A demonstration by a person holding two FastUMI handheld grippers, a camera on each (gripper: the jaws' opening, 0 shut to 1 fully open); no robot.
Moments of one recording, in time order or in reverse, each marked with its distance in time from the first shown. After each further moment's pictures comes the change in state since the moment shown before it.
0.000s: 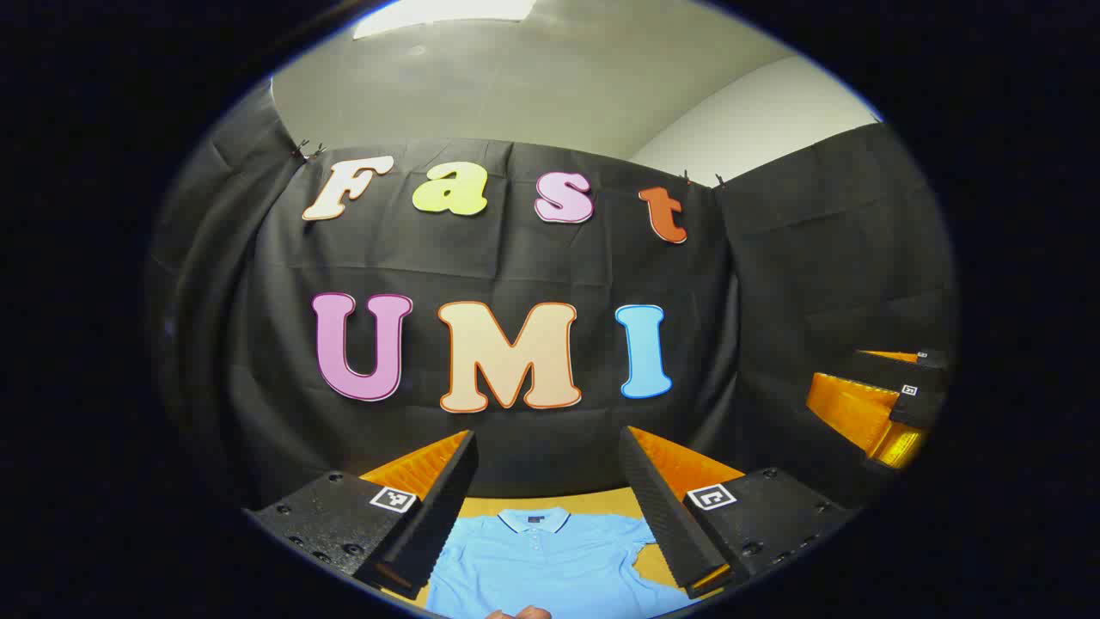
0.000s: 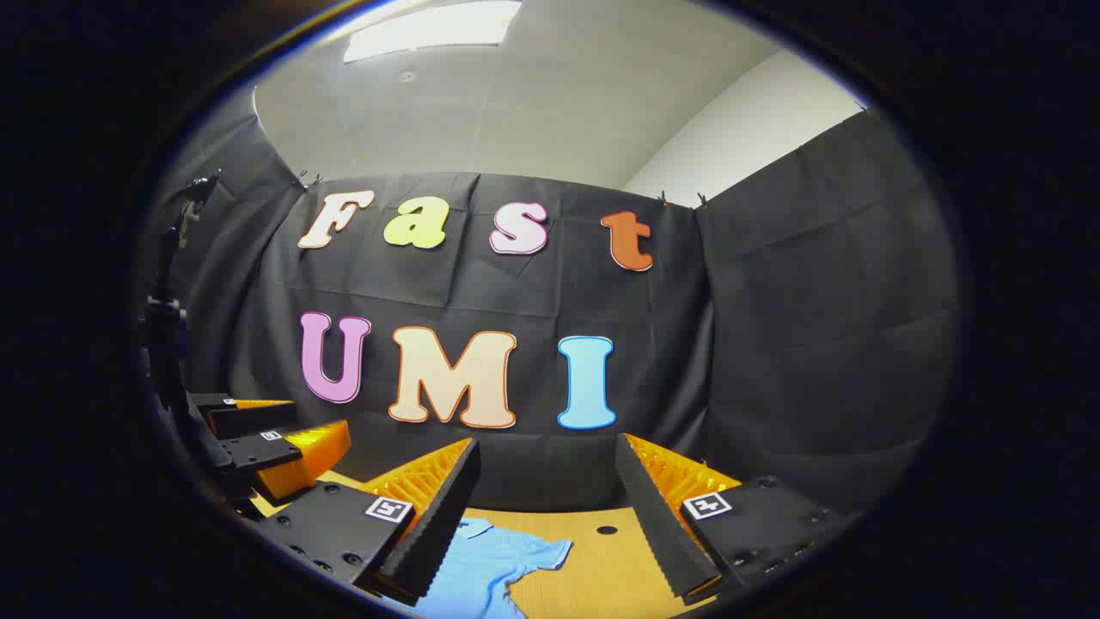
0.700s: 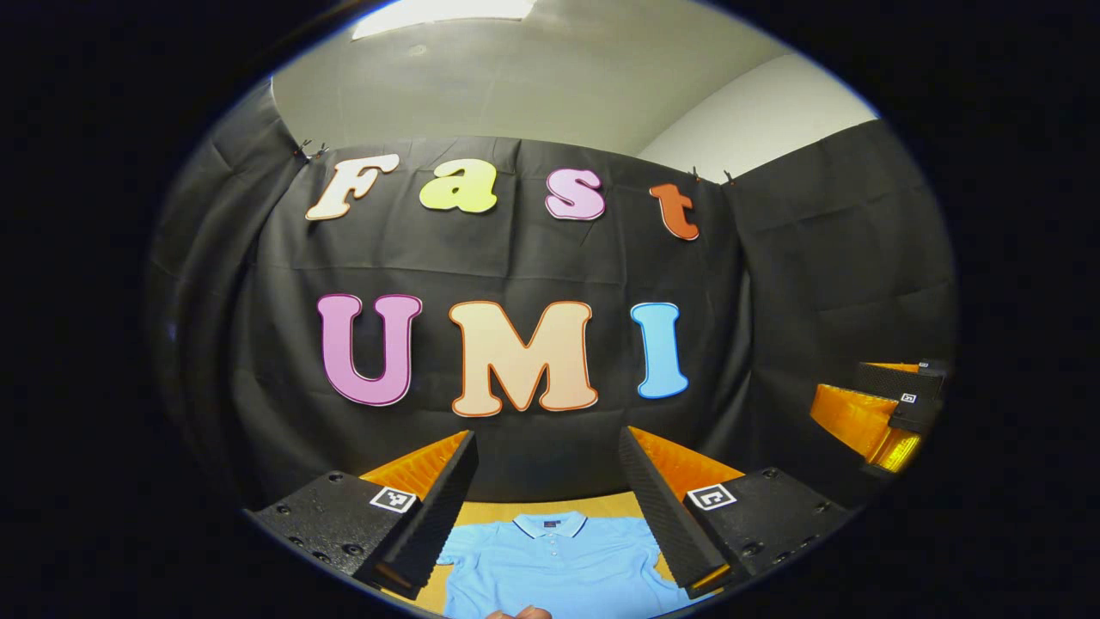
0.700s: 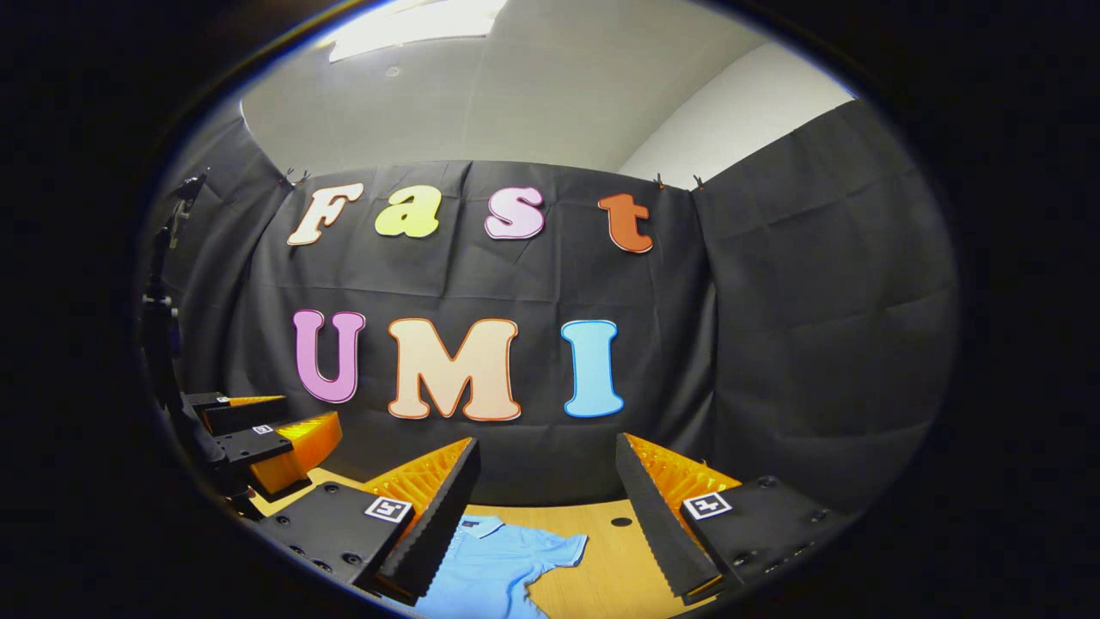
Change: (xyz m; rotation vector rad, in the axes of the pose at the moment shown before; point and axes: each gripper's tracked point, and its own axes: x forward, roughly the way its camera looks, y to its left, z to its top) left arm 0.020 0.025 -0.007 0.019 0.009 0.023; right arm 0.019 0.018 -0.014 0.050 0.049 -0.007
